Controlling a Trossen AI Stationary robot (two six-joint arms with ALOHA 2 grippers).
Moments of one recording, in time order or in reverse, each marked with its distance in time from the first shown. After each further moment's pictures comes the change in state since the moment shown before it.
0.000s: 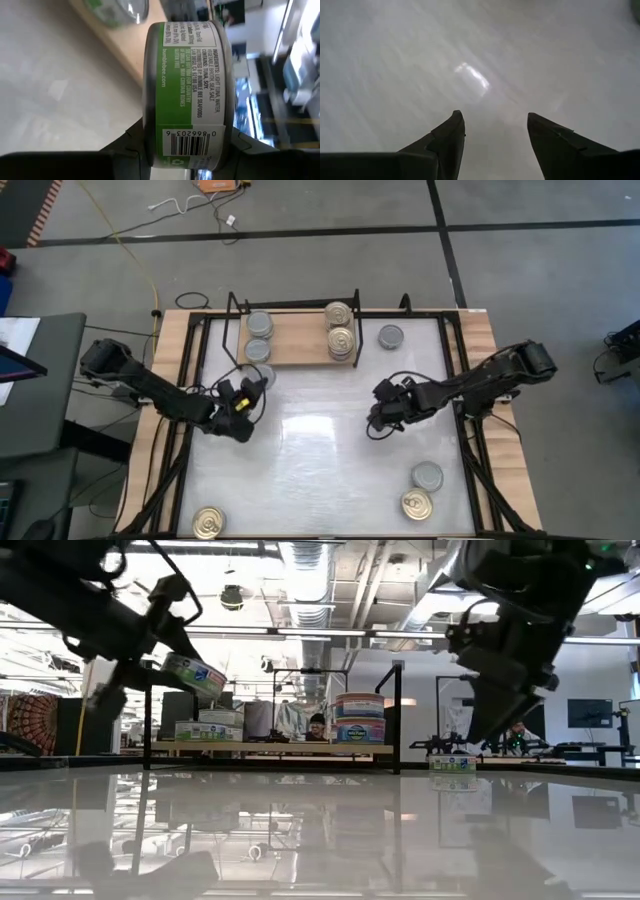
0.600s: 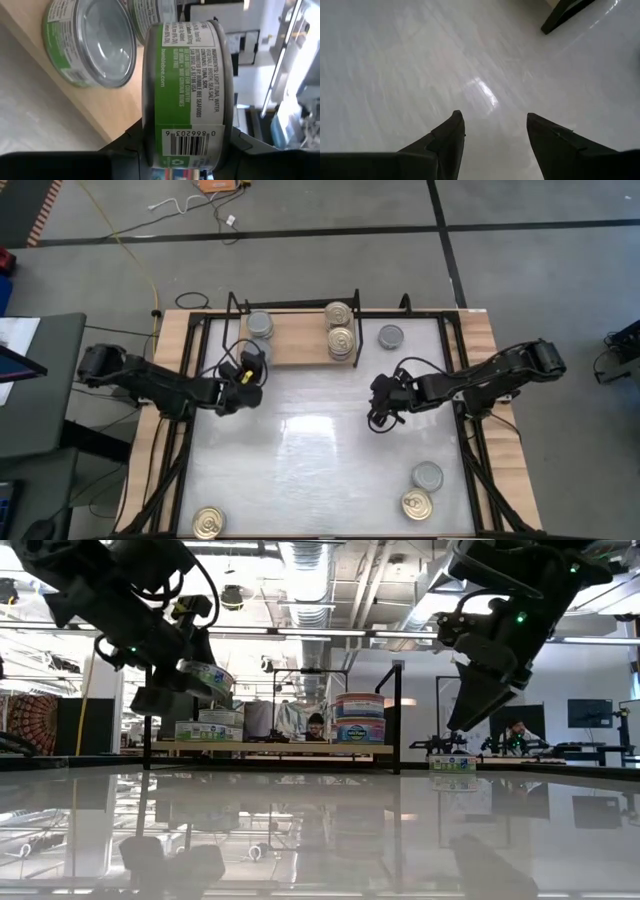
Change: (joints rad) left arm 0.304 0.000 0.000 0.188 0.030 0.089; right arm -0.078 -0.089 -0.060 0.175 -0.038 -0.286
